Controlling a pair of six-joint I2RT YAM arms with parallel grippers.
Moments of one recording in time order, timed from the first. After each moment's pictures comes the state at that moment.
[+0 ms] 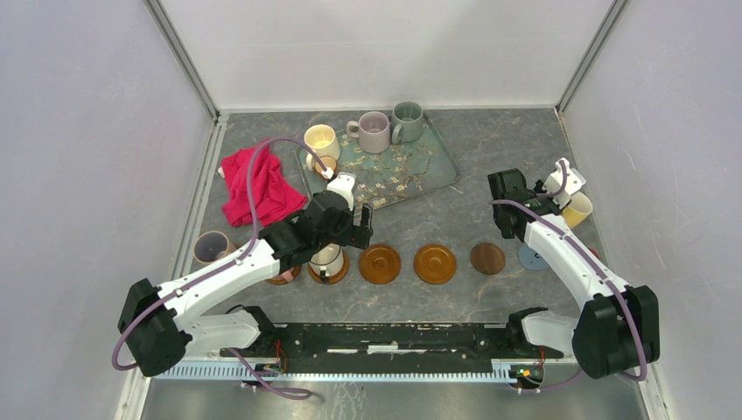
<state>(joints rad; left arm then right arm) -0.83 1.14 0.84 -0.38 -0.26 -0.41 0.25 1.21 0.84 -0.68 1.24 0.99</state>
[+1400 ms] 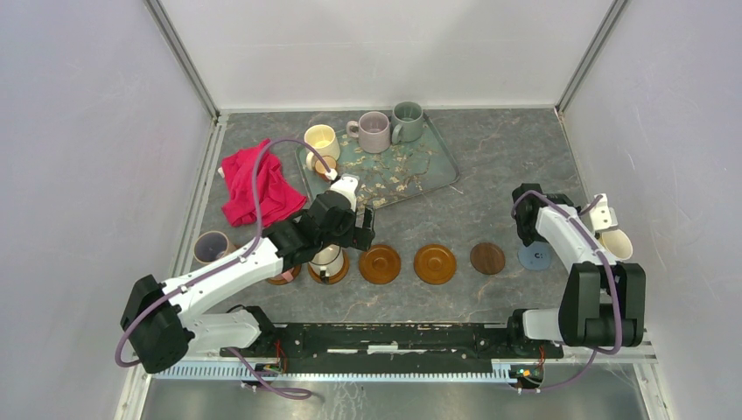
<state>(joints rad) -0.83 1.16 0.84 -0.38 -0.23 -0.41 0.00 1.33 0.81 -1.10 1.35 1.68</state>
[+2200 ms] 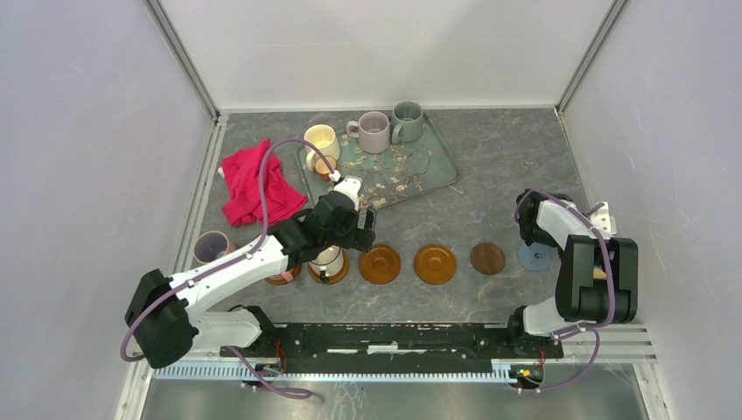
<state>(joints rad) -0.83 1.20 0.84 -0.38 -0.23 -0.41 -0.09 1.47 0.79 -1.11 1.35 1.84</state>
